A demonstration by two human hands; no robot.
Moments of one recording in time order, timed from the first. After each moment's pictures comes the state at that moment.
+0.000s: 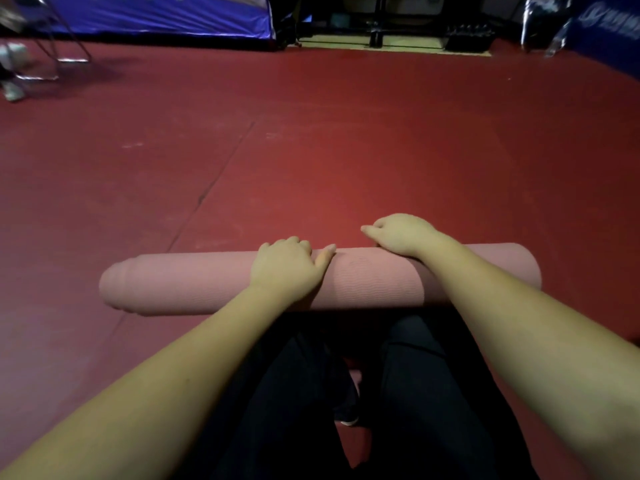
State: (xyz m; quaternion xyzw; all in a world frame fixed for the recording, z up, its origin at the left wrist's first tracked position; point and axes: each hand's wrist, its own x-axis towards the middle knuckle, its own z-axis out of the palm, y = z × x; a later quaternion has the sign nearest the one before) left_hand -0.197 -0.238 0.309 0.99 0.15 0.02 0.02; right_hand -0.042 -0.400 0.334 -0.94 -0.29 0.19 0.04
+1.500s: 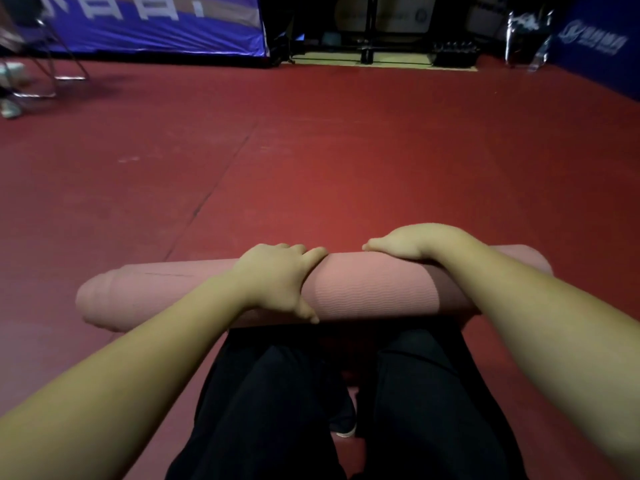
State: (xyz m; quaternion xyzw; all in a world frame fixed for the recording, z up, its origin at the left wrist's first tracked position) left_hand -0.211 -0.226 0.355 0.99 -0.07 -0.07 -0.06; right_hand -0.048 -0.424 0.371 -0.91 -0.26 0.32 0.00
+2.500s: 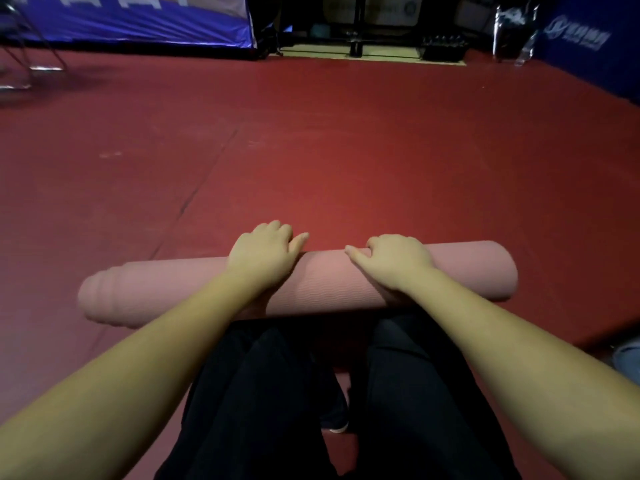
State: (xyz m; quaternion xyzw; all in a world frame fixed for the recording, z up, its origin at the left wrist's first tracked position) left_hand -0.175 -0.216 0.319 0.99 0.10 0.05 0.06; right_hand -0.078 -0.430 0.319 -0.95 -0.30 0.02 -0.01
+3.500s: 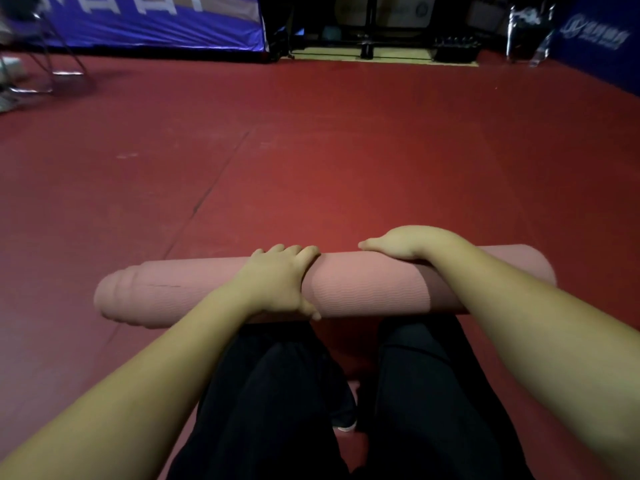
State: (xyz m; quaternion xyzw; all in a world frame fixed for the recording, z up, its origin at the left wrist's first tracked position) left_hand -0.217 -0.228 0.337 1.00 0.01 -0.09 0.01; right_hand -0.049 -0.418 0.352 -0.92 -0.25 0.30 0.01
